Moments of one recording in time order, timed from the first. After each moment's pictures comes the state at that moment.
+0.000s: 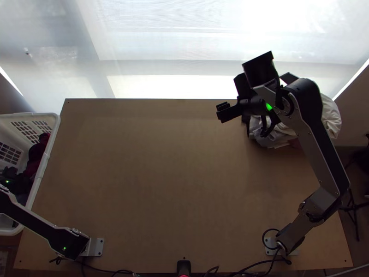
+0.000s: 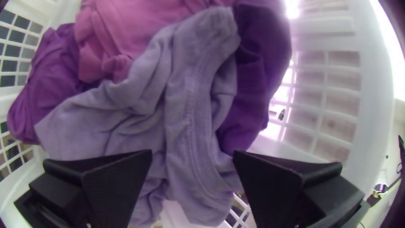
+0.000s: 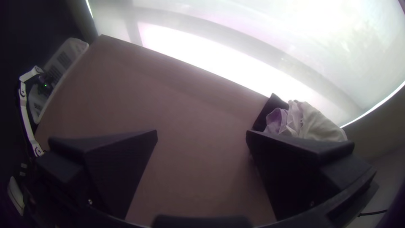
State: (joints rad) left arm 1.12 2.69 2.20 -1.31 0.20 0.92; right arm 0.58 1.79 2.32 -1.38 0.15 0.08
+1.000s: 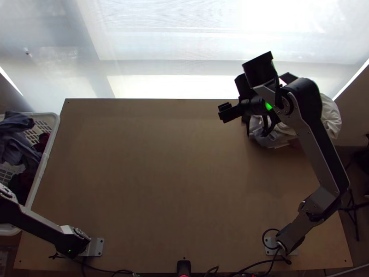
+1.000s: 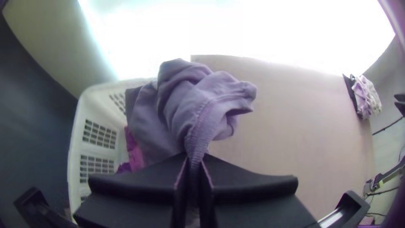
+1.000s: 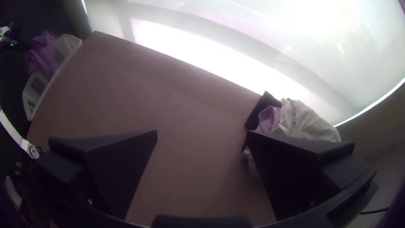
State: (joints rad) left arm 0.92 1.93 2.20 -1.42 0.42 0.84; right arm 0.57 1.79 2.31 -1.39 0.18 0.05
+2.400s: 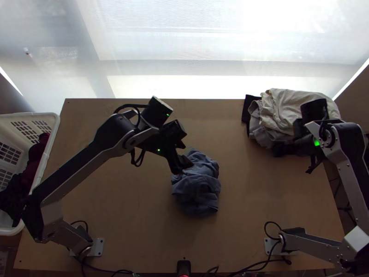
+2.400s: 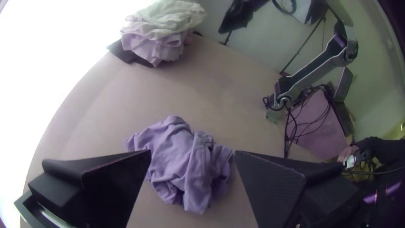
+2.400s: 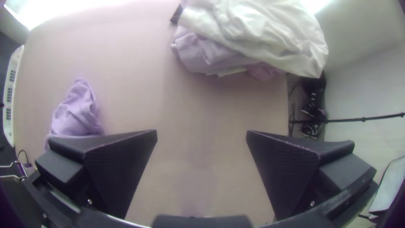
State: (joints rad) left arm -0.75 1.69 1.86 -1.07 0.40 0.25; right arm 0.13 1.32 1.47 -1.34 0.15 0.06
